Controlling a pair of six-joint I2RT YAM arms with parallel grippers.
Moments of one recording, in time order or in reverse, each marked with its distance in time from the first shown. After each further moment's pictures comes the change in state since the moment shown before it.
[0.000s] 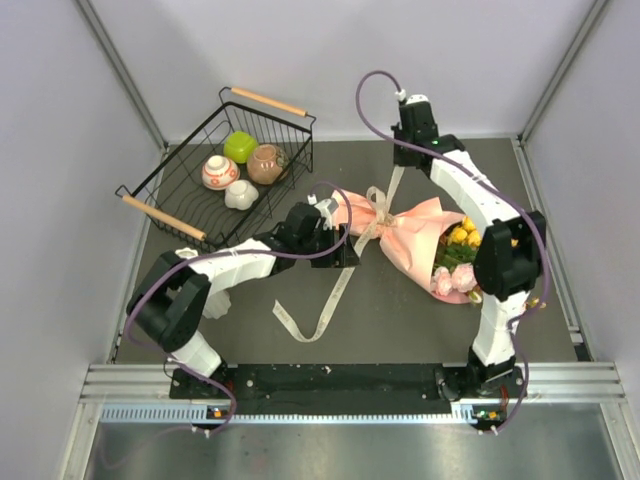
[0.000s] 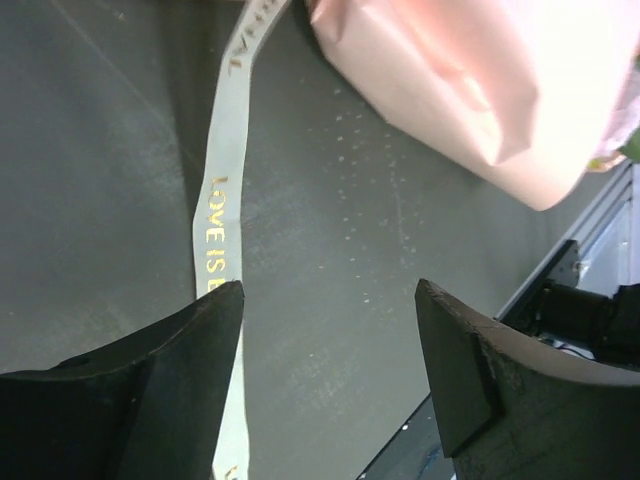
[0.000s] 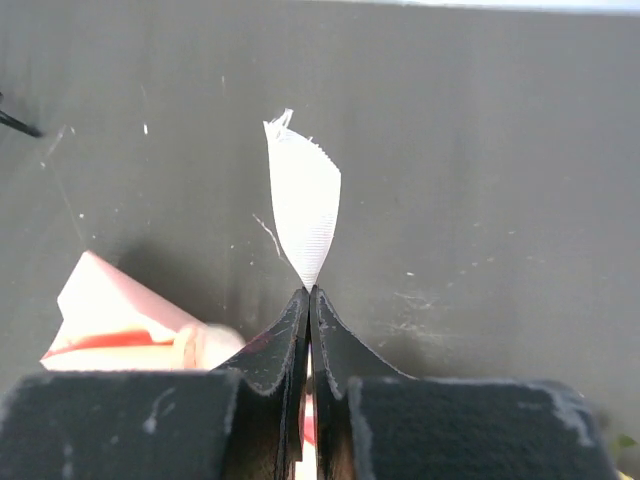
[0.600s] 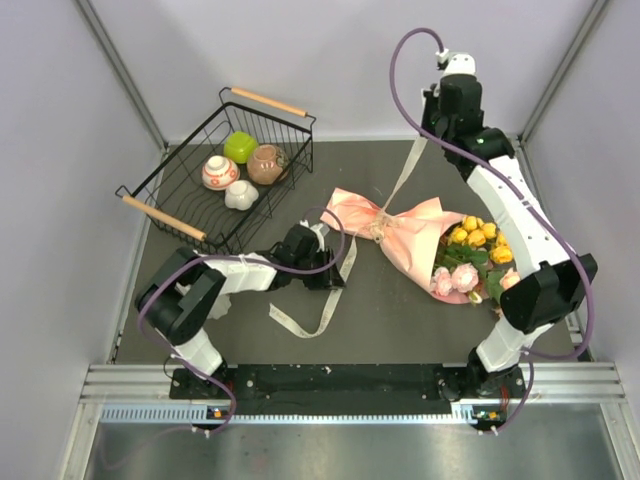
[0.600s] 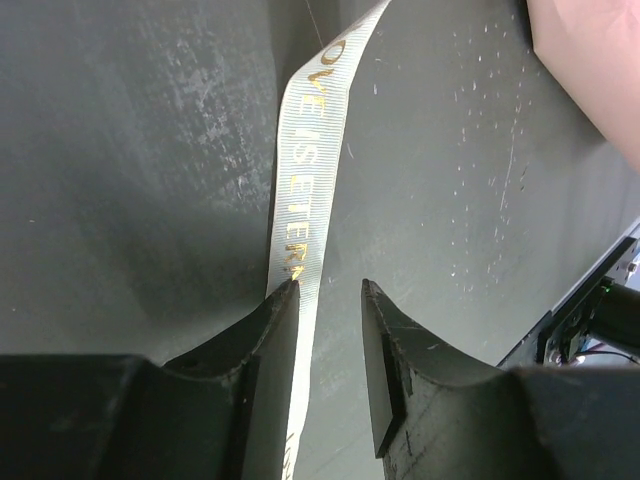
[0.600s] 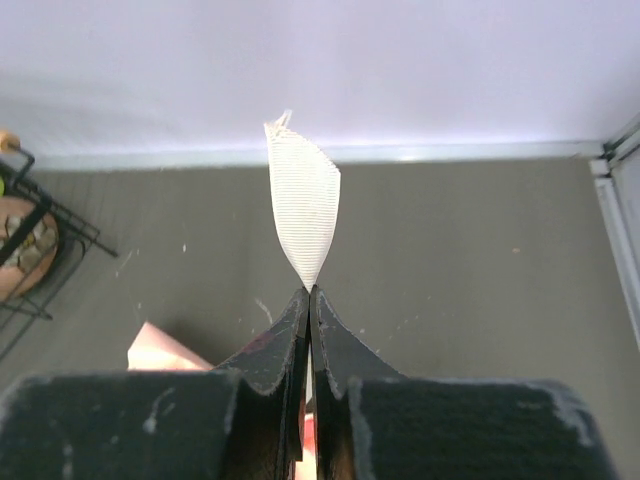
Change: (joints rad) left arm 0.000 0.078 -0.169 0.092 -0.016 -0.080; right arm -0.018 -0.320 -0.014 0.036 0.080 -0.033
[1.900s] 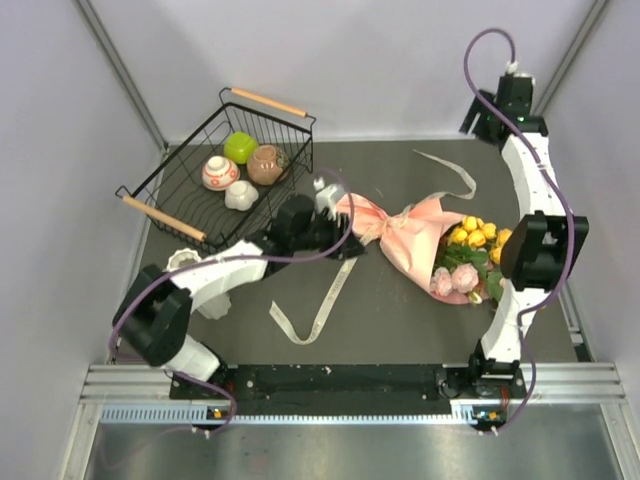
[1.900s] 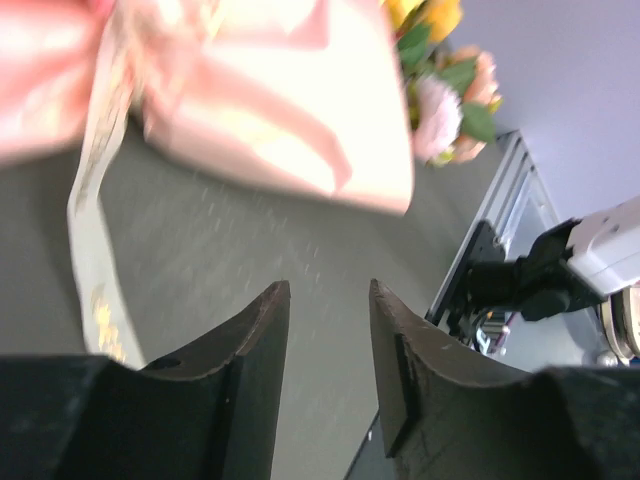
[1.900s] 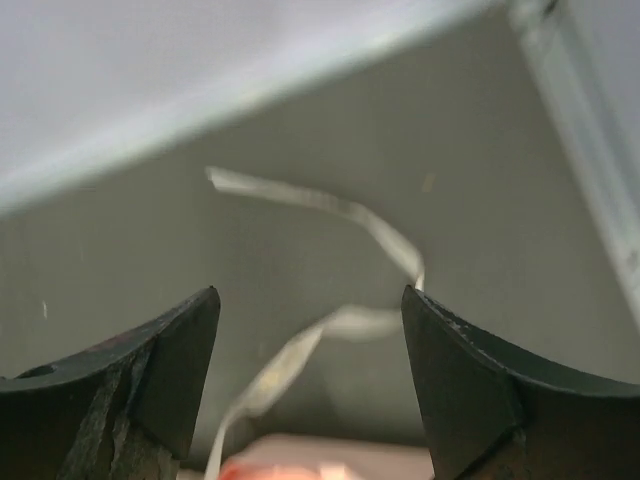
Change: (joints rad) left arm -0.010 -0.198 0.132 0.019 0.140 0.145; right arm -0.392 0.334 0.254 -0.108 -0.166 0.134
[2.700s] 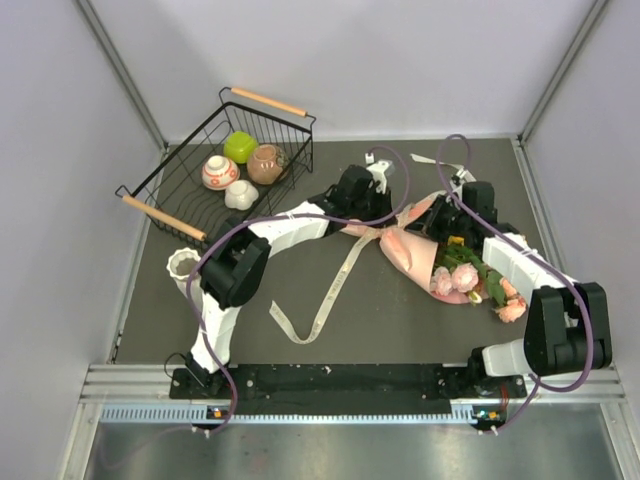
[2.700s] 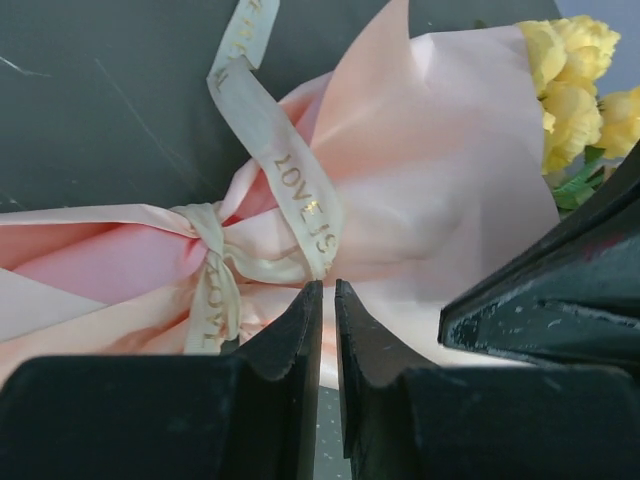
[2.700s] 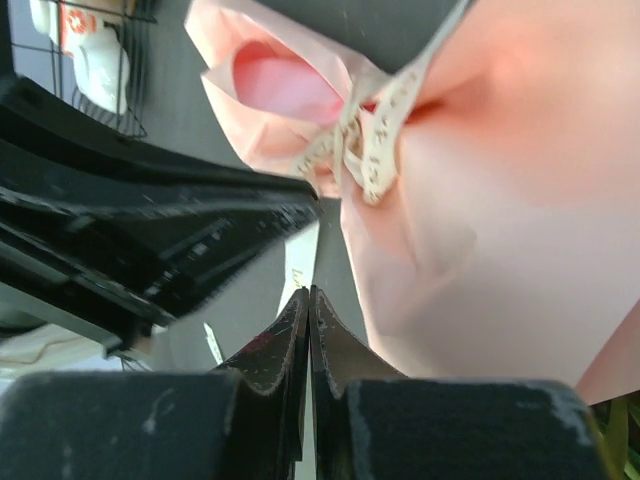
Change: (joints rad) left arm -0.061 0.610 0.669 -0.116 -0.171 0.149; right arm 0.174 -0.623 -1.219 0.480 -0.615 0.409
